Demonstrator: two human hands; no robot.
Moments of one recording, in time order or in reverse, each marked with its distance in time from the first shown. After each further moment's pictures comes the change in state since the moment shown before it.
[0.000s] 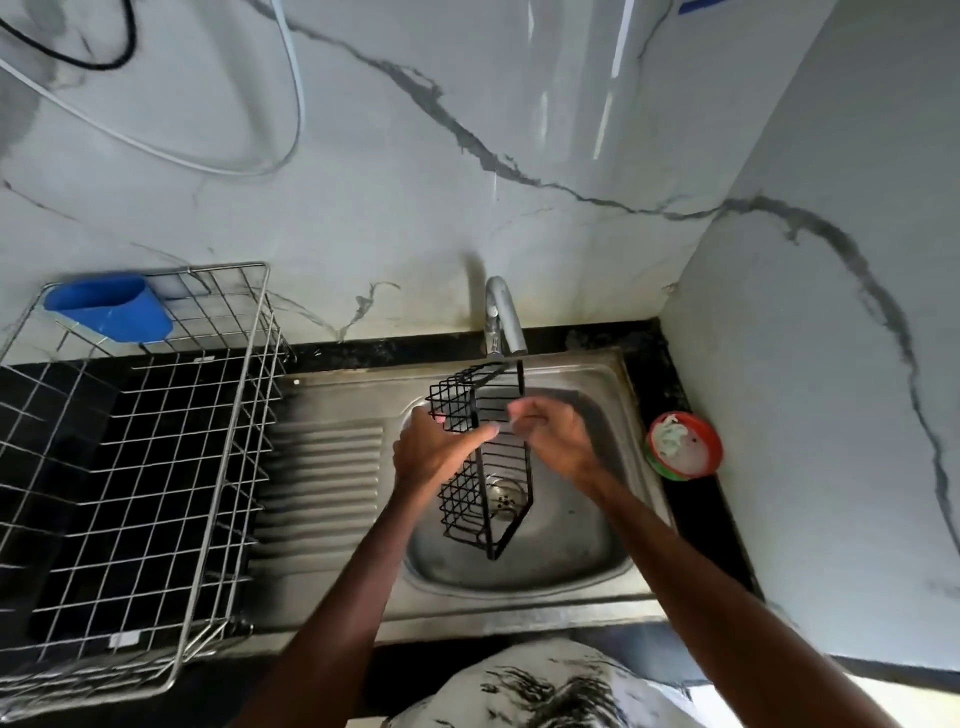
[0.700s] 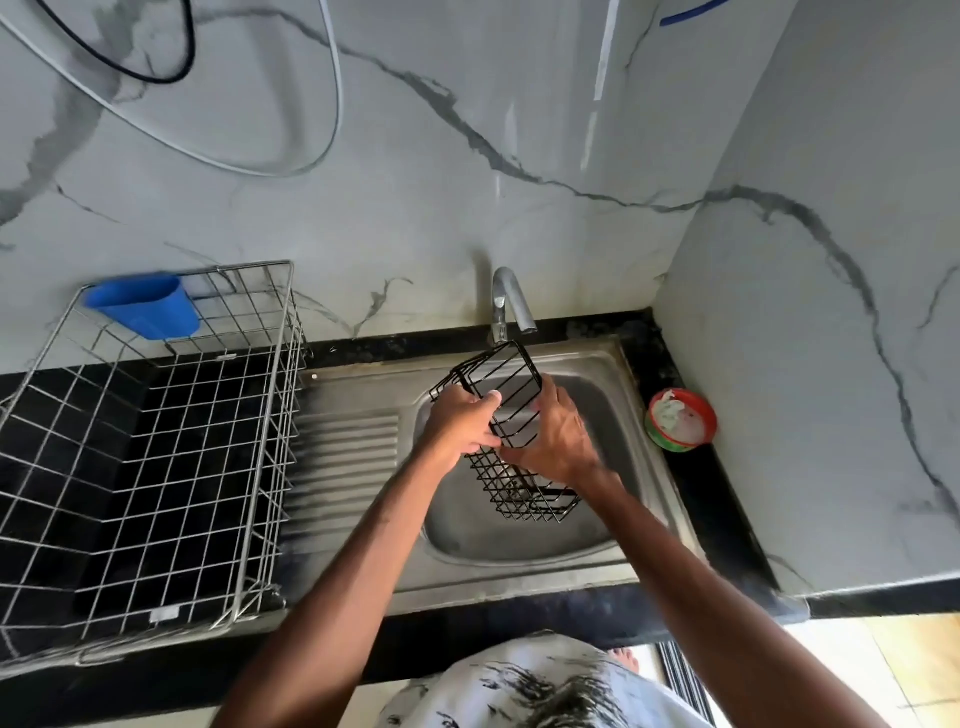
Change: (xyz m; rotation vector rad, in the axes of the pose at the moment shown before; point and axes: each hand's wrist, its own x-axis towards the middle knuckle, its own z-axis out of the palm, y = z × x) left_hand -0.050 0.013 -0.032 -0.333 -0.234 0.075; right_hand -0.058 -0.021 0.031 -0.517 0.129 -0.019
